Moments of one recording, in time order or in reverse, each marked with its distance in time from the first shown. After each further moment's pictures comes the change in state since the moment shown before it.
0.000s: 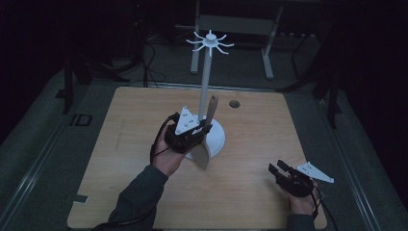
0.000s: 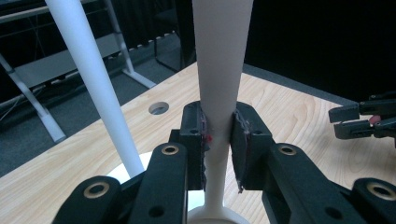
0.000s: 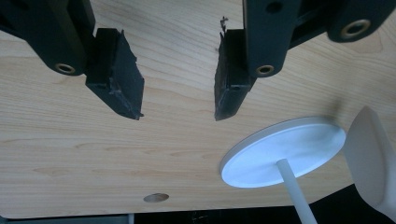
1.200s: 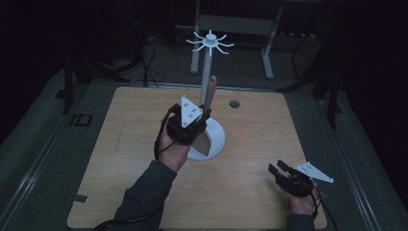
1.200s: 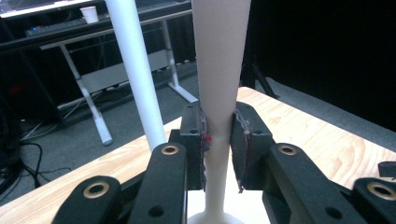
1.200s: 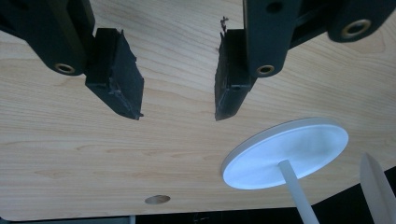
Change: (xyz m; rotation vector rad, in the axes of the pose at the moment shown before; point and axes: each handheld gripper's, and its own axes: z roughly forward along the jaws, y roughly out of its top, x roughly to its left) left arm -0.007 0.032 -0.005 -0.063 0.219 -0.051; right arm 0.000 -0.001 0.001 0.004 -0.006 -0.002
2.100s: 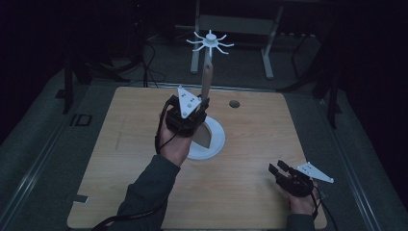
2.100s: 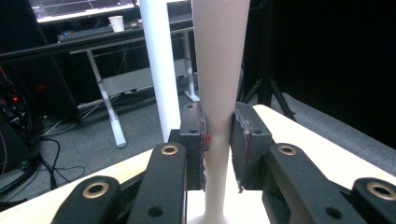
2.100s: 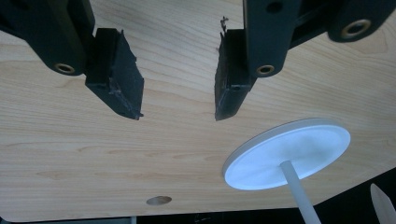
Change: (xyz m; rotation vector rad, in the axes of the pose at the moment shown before) left arm 0.004 0.023 -0.003 -0.036 0.082 -0.058; right arm -0.001 0.000 0.000 0.003 -0.003 0.006
